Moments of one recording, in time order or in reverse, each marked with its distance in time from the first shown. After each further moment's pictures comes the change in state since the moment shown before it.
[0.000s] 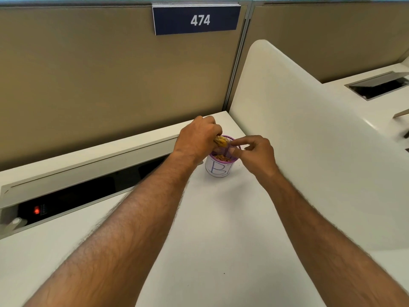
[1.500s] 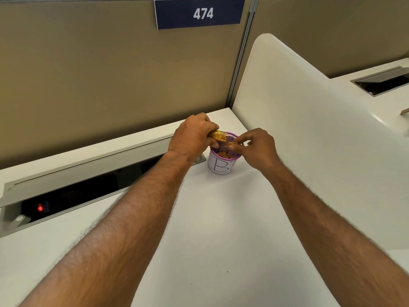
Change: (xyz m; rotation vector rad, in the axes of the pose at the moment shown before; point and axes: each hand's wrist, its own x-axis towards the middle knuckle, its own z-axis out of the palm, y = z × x) left_hand -0.007 -0.015 0.002 -0.159 -0.022 -0.083; right_hand 0.016 -0.001 0.004 -0.243 -0.041 -0.013
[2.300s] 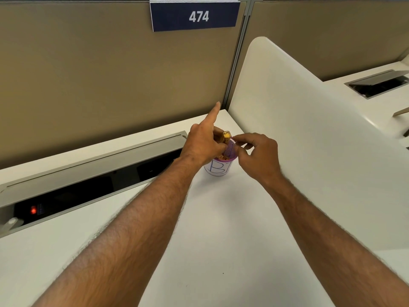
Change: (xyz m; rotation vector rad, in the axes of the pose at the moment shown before) left_hand -0.002 0.029 0.015 -0.604 0.058 -0.204; right_hand -0.026 0.002 -0.011 0.057 0.207 -0.352
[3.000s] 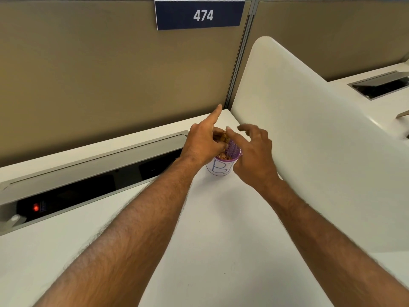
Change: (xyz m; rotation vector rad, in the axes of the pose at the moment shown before) left_hand -0.001 -0.007 -0.003 -0.067 0.030 -0.006; right_hand -0.007 -0.012 0.007 -0.347 -0.097 -0.184
